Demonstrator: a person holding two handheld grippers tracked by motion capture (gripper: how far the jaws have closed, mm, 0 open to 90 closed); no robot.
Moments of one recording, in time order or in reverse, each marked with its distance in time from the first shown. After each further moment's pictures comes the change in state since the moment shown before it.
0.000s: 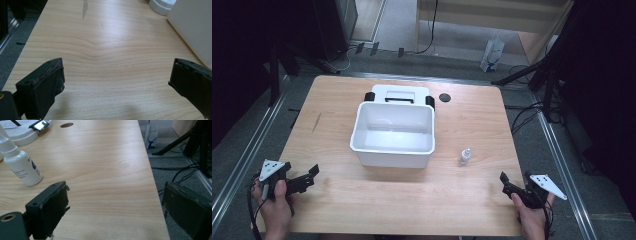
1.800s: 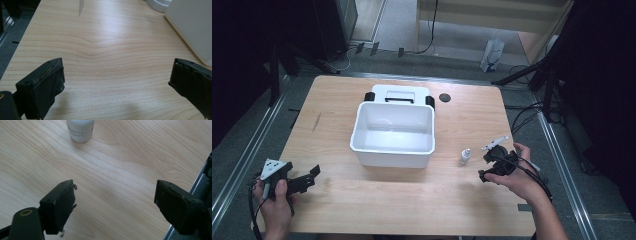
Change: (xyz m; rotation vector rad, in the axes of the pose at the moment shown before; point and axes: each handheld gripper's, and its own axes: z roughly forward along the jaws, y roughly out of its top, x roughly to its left) left arm 0.000 0.001 0.001 0.022 -0.019 0.009; right arm 0.097 0.100 0.047 0.732 0.084 -0.602
